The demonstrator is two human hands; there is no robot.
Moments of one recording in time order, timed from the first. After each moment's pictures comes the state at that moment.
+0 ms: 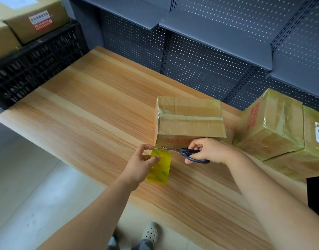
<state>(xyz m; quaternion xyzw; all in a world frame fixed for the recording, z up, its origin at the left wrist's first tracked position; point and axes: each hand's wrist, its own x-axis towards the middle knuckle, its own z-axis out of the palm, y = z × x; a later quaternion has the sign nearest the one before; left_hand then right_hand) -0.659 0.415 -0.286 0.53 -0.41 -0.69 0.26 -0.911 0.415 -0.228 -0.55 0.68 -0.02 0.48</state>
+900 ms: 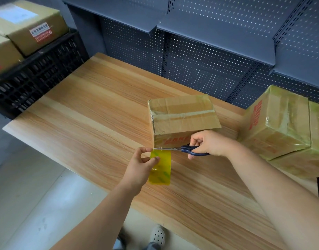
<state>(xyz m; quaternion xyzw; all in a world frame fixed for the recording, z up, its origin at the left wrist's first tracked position) -0.667 0.419 -0.267 0.56 -0.38 -0.67 0.30 -0.922 0.392 -0.225 -0.59 0.66 -0.03 0.46</state>
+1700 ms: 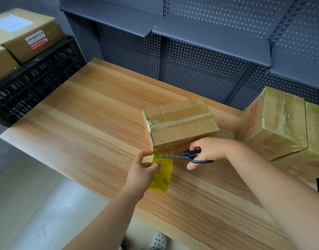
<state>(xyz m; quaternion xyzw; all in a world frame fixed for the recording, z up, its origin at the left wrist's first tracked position) -0.684 0.419 -0.266 0.60 -0.40 -0.64 0.27 -0.926 0.388 -0.204 -0.63 0.64 0.16 0.42</state>
